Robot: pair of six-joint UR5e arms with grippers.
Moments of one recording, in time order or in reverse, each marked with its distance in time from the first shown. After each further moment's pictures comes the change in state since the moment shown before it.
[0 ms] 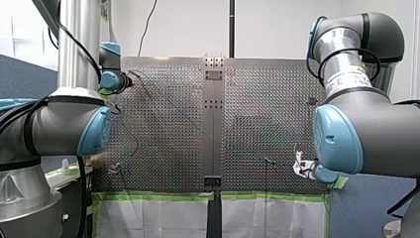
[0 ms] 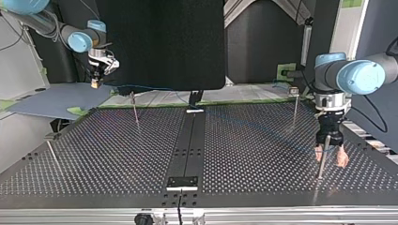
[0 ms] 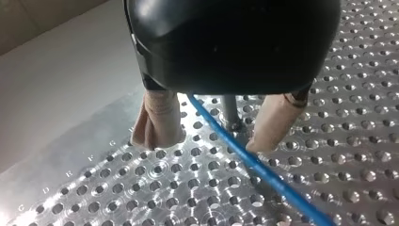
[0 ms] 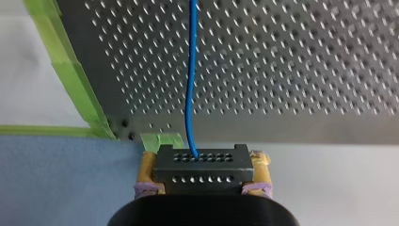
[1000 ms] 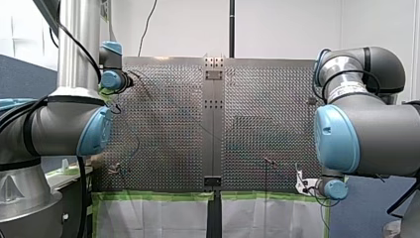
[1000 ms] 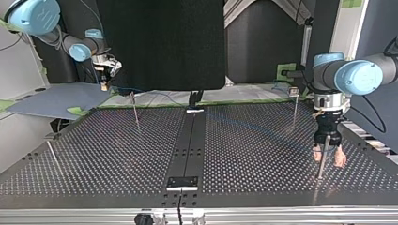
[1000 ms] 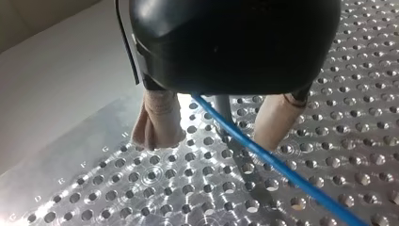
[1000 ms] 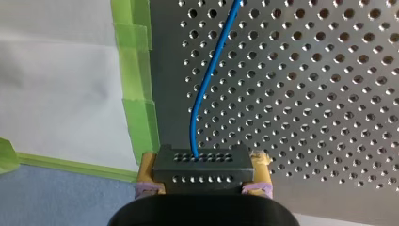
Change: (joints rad) left arm -0.013 0.000 0.003 -0.009 -0.015 0.023; right arm -0.076 0.219 -0.227 0.102 -0.260 -0.123
